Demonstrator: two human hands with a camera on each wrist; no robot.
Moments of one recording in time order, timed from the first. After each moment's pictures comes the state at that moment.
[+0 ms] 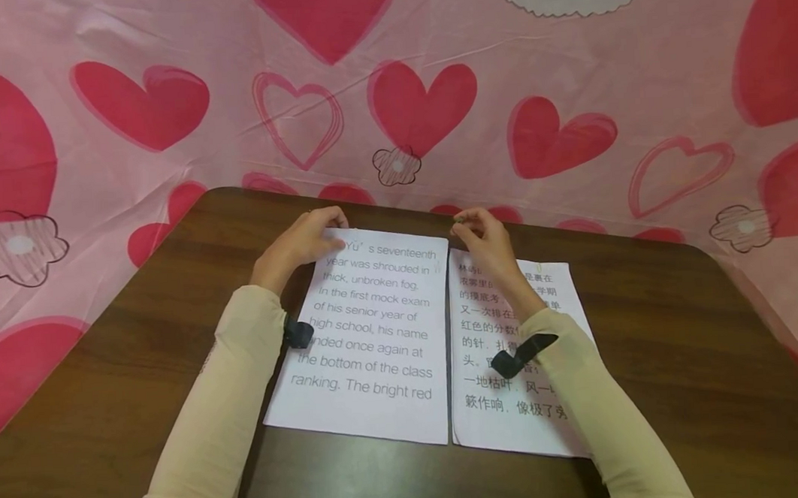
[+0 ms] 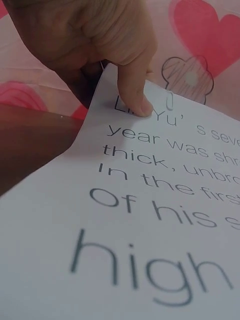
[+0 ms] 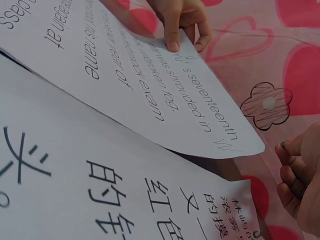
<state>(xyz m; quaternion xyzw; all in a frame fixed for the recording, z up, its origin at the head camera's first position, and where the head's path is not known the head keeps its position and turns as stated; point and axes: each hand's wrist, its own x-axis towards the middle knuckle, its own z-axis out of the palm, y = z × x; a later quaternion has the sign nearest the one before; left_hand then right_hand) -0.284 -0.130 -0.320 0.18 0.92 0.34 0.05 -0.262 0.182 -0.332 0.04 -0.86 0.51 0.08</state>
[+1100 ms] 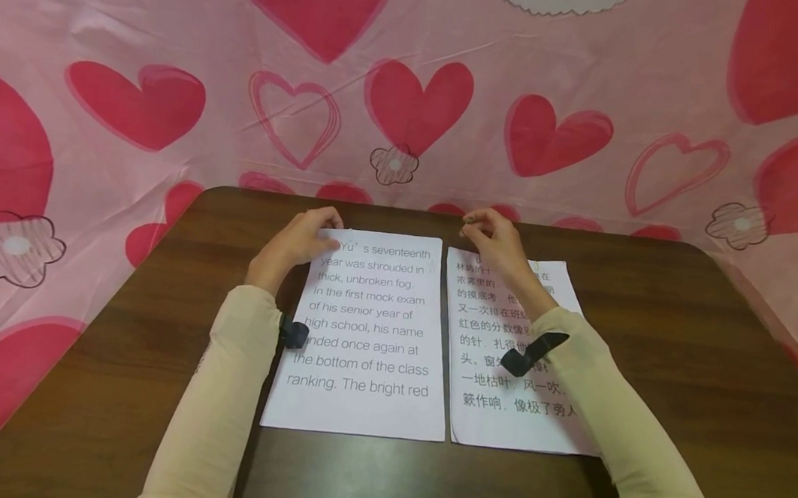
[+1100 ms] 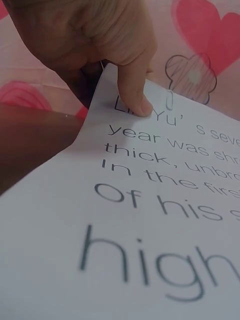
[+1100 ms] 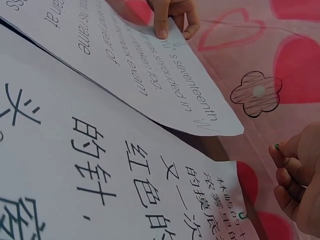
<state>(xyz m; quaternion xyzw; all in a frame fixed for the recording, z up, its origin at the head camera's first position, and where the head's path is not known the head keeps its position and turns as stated) -0.283 -0.135 -0.321 0.17 0.93 0.33 0.05 -0.258 0.203 -0.328 0.04 -0.87 0.49 0.07</state>
